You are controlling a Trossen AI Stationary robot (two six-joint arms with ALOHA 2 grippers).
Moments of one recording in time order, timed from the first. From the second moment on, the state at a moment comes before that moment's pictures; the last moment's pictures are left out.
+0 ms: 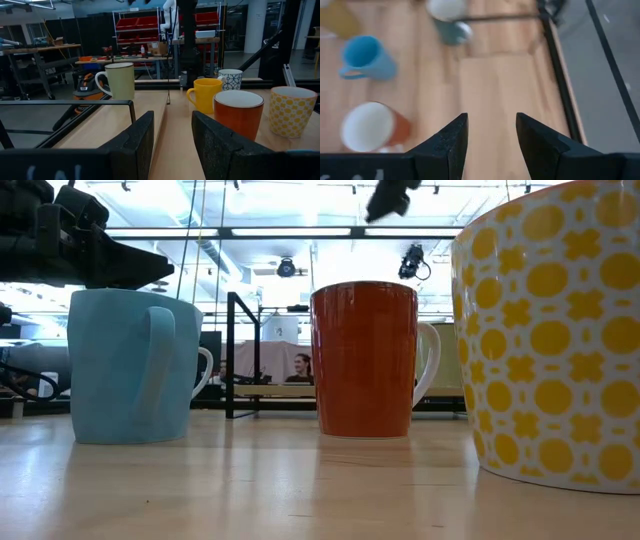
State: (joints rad) left arm 0.10 0.03 0.01 0.09 -0.08 0.05; right arm -0.31 1.63 1.95 -1.17 -0.14 -0.21
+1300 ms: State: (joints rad) left arm 0.10 0.03 0.01 0.08 -0.08 0.05; right arm 0.07 1.63 1.34 -0.55 -0.12 -0.04
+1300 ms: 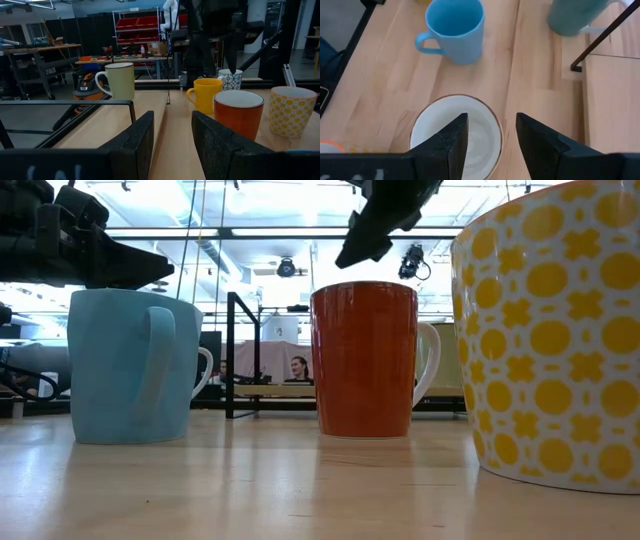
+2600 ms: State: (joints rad) left arm 0.10 0.05 0.01 0.09 -0.08 0.00; right arm 0.05 1.81 1.34 -0.56 -0.10 -0.02
